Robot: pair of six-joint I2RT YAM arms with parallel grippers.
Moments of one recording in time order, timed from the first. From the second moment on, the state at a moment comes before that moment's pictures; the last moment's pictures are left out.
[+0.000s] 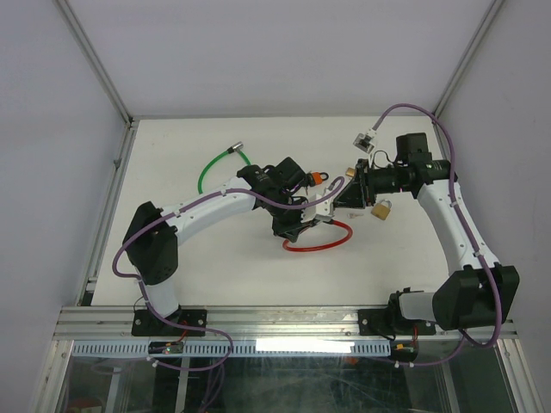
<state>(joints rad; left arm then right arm) -0.89 1.79 1.52 -0.89 0.51 0.63 0.11 1.30 1.21 -0.95 -1.16 -0.35</state>
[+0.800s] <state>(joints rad) -0.87 1.79 1.51 -0.89 0.55 0.63 0.13 1.30 1.24 -1.01 -1.14 -0.52</state>
